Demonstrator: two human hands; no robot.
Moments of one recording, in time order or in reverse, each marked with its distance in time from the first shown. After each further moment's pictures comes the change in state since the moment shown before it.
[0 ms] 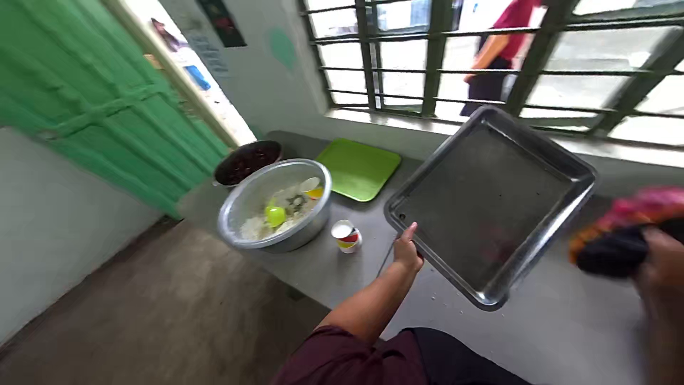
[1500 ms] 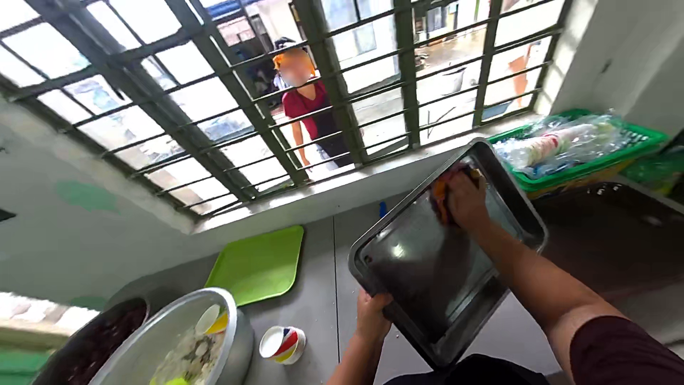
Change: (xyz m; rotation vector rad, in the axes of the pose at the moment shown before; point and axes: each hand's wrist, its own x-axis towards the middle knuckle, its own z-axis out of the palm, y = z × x) left_hand -0.069 -0.026 0.021 0.167 -0.853 0.044; right_hand 0.013 0.071 -0.016 -0.926 0.181 -0.126
